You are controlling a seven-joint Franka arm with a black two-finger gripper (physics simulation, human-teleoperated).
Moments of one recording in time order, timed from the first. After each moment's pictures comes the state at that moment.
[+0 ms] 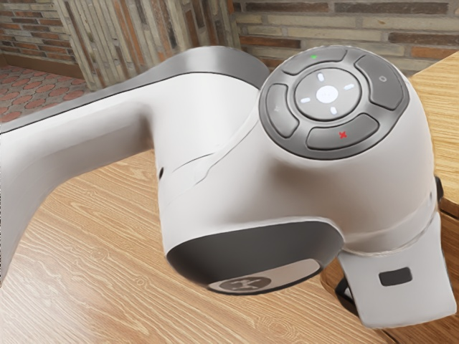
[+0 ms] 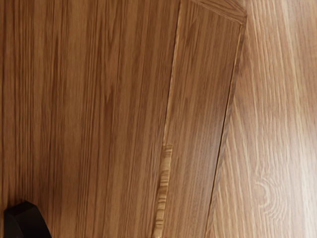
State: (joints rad) arm 0.03 0.04 -0.80 -1.56 0.47 1.90 0.86
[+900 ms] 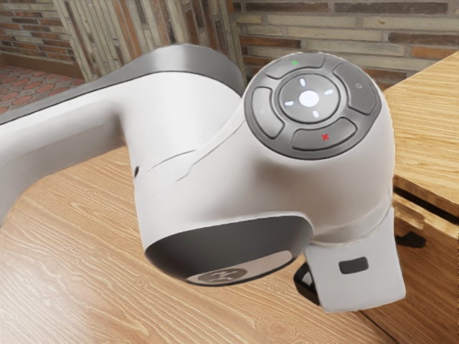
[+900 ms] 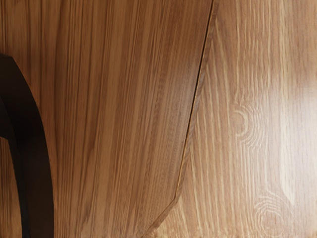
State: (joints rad) arm 0.04 -0.04 -0.75 -1.63 0.47 1.82 0.88
